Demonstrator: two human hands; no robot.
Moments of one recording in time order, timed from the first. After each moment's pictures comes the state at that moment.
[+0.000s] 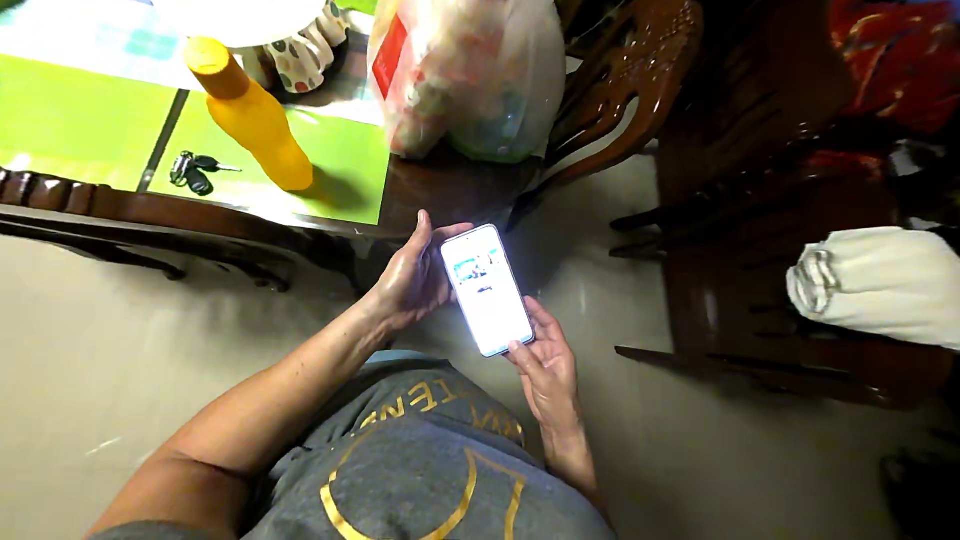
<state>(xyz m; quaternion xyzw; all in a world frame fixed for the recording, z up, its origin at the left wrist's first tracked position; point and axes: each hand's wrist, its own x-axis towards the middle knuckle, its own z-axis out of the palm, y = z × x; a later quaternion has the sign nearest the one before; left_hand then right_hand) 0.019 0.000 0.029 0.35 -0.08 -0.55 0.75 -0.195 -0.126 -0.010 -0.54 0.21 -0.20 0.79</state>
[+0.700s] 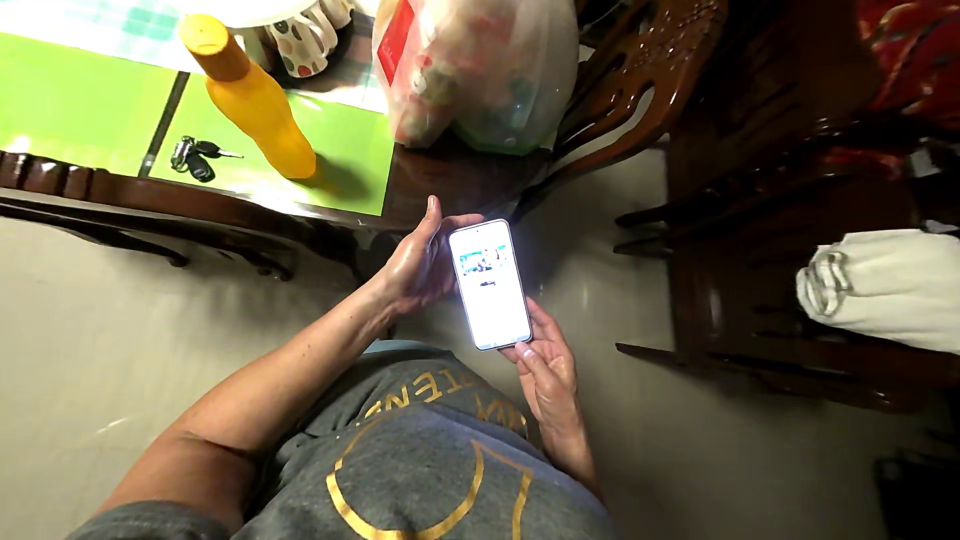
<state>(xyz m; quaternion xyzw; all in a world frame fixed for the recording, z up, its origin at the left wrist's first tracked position) 0.029 -0.007 0.019 0.36 -0.08 -0.57 0.73 -0.198 -0.124 -0.013 -0.52 0.19 -0.18 0.81</state>
